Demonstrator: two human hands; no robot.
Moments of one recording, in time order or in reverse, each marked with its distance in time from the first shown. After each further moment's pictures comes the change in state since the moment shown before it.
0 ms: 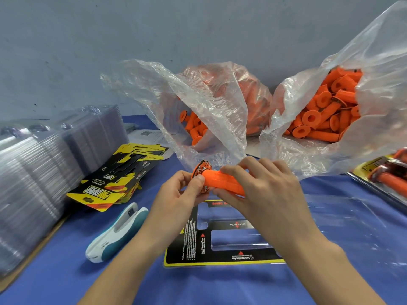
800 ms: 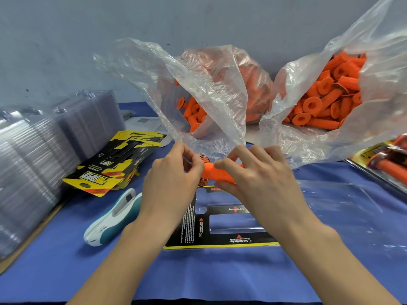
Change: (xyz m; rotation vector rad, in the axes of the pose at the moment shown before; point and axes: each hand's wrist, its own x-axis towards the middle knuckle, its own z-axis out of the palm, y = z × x) left_hand 0.007 0.010 0.004 0.784 0.331 0.319; right_hand -0.004 -0.003 0.000 -0.138 -0.175 -0.072
